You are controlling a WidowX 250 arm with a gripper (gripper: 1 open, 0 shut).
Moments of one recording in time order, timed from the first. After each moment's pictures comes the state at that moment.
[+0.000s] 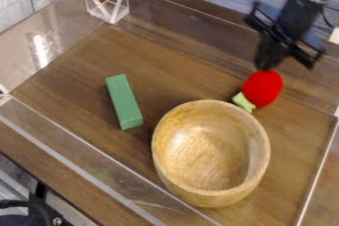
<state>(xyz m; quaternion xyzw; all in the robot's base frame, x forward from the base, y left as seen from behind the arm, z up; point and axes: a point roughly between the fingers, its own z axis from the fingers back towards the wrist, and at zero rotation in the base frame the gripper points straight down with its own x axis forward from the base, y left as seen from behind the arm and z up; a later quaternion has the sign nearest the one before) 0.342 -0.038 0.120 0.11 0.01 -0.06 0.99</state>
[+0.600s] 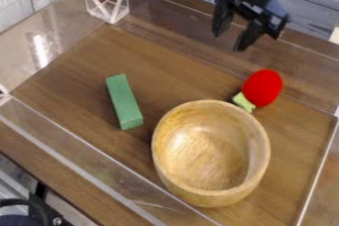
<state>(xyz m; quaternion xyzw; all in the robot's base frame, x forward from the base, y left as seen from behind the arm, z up) 0.339 -0.029 0.110 0.11 0.01 -0.07 0.99</state>
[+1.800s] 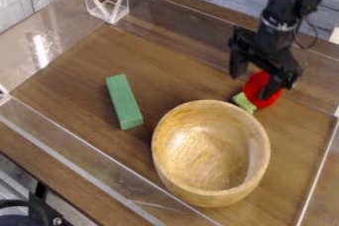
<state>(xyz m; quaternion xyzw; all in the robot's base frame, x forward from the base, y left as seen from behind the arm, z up) 0.349 -0.067 0.041 0.05 -0.02 -0.13 0.99</state>
